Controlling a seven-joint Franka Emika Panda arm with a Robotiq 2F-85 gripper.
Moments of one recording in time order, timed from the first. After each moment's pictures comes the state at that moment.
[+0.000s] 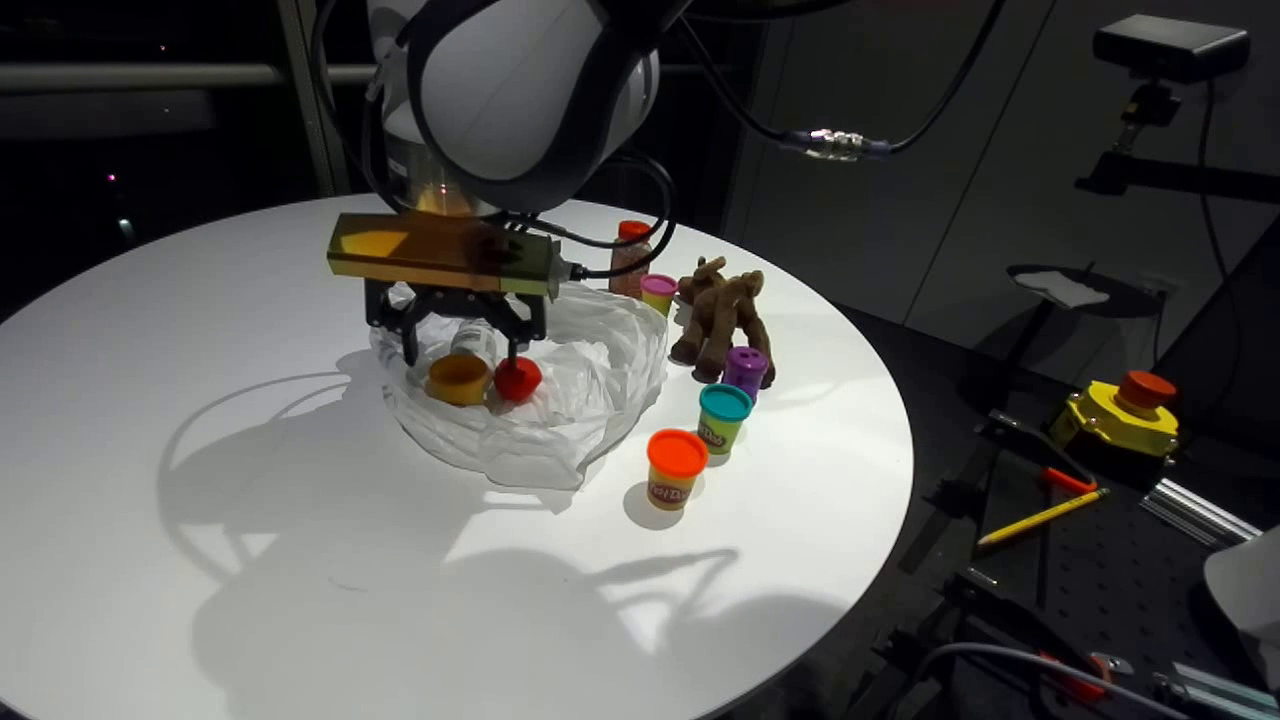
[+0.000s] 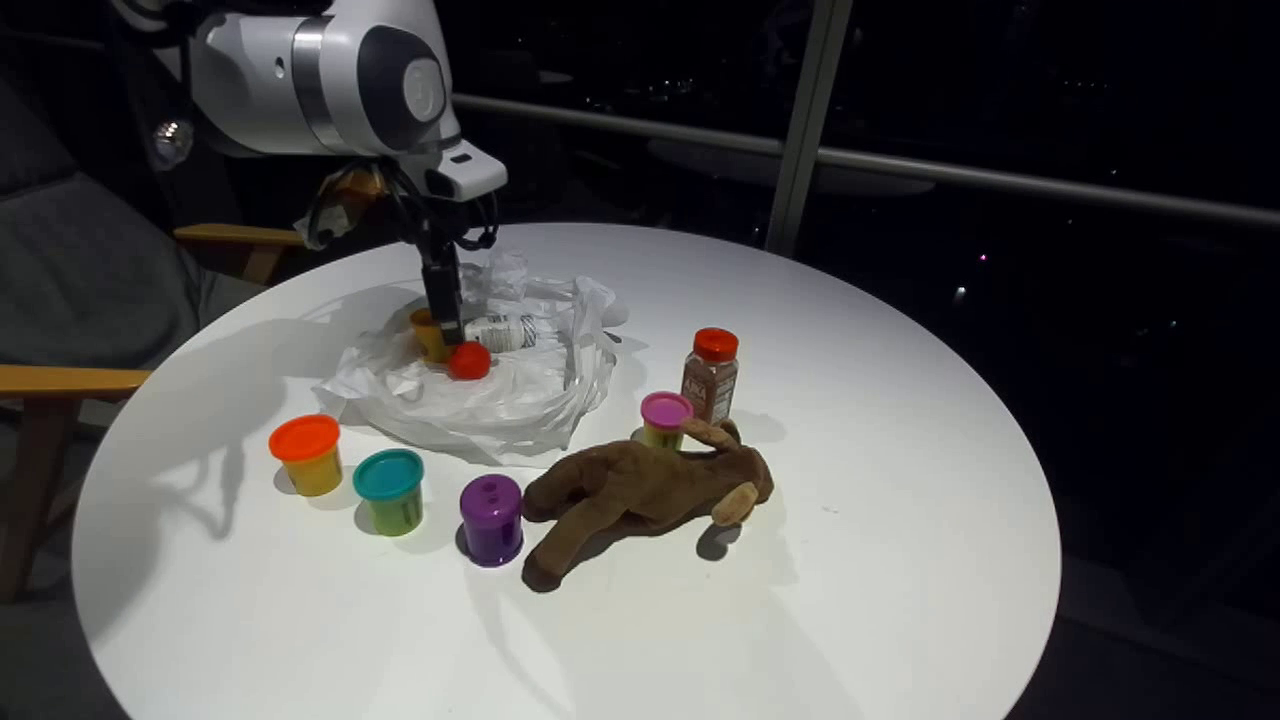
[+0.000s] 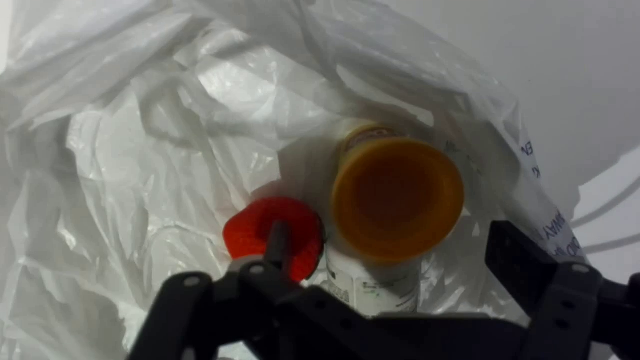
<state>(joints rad) 0.36 0.76 -0.02 -1.70 -0.12 2.54 1.23</state>
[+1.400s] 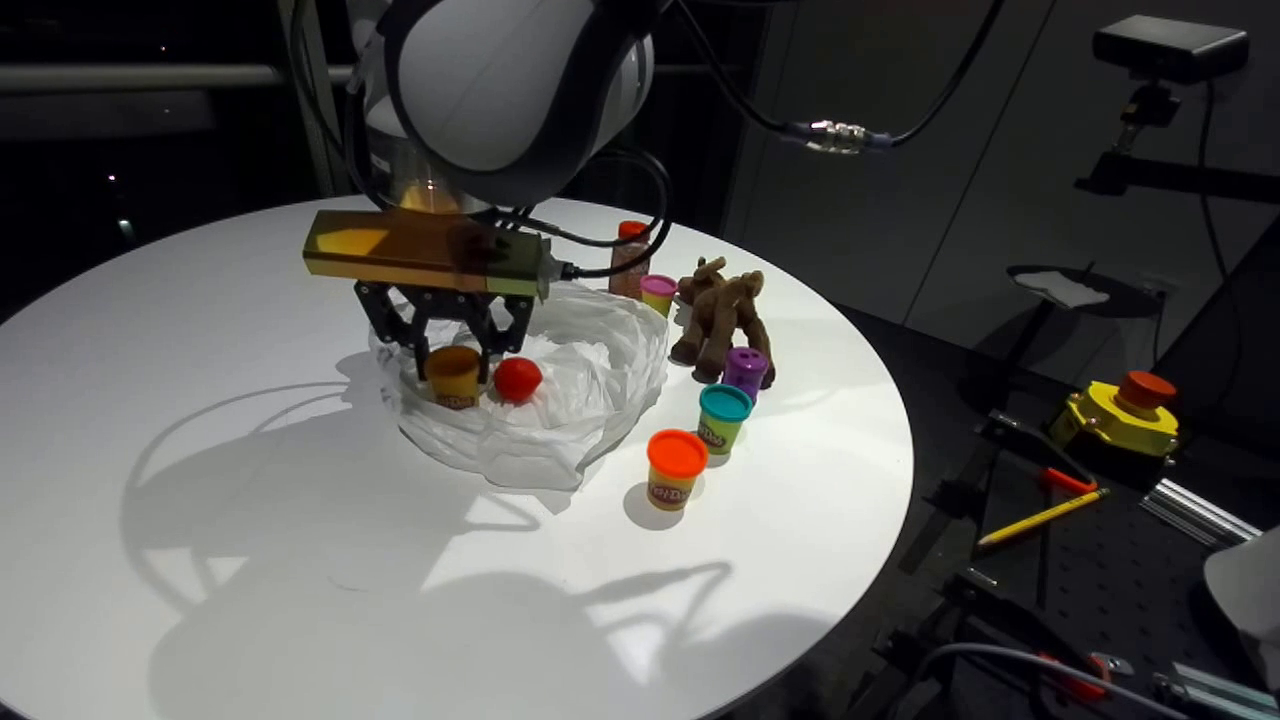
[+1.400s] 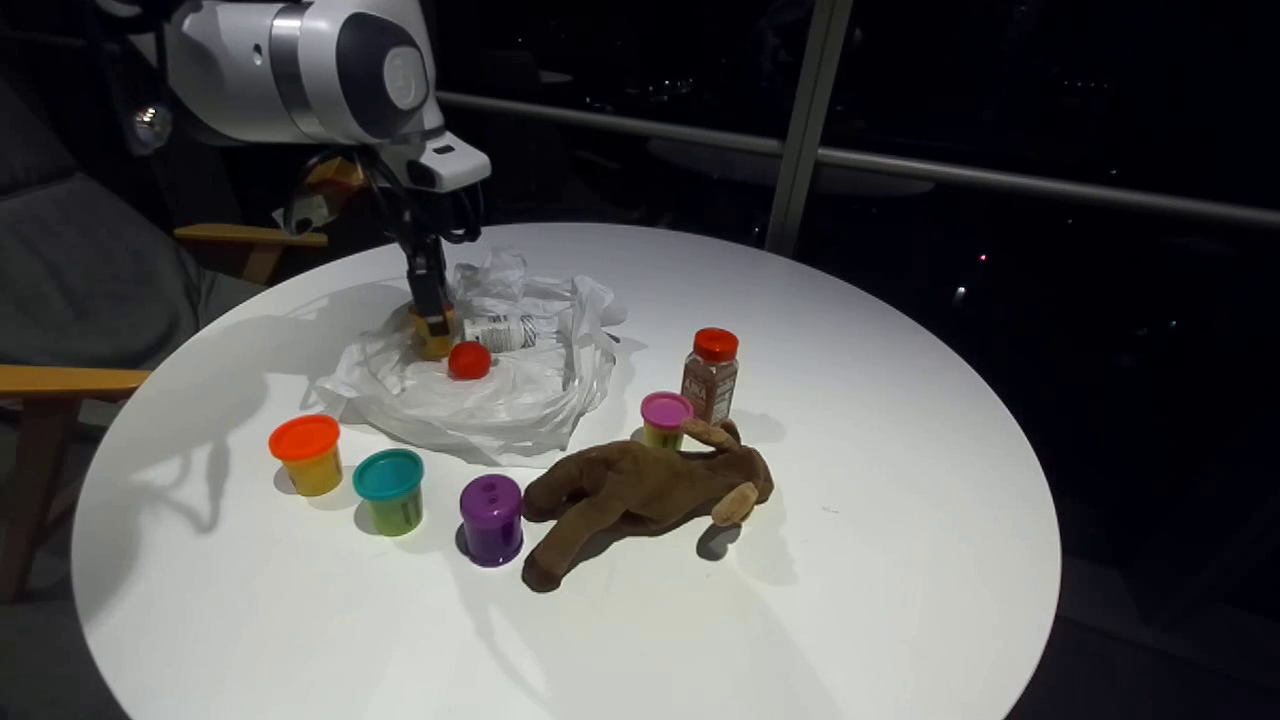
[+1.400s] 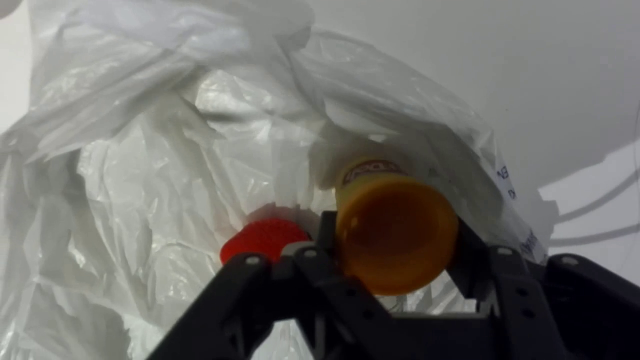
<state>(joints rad) 0.40 0.74 -0.03 -1.70 -0.10 2.52 1.25</state>
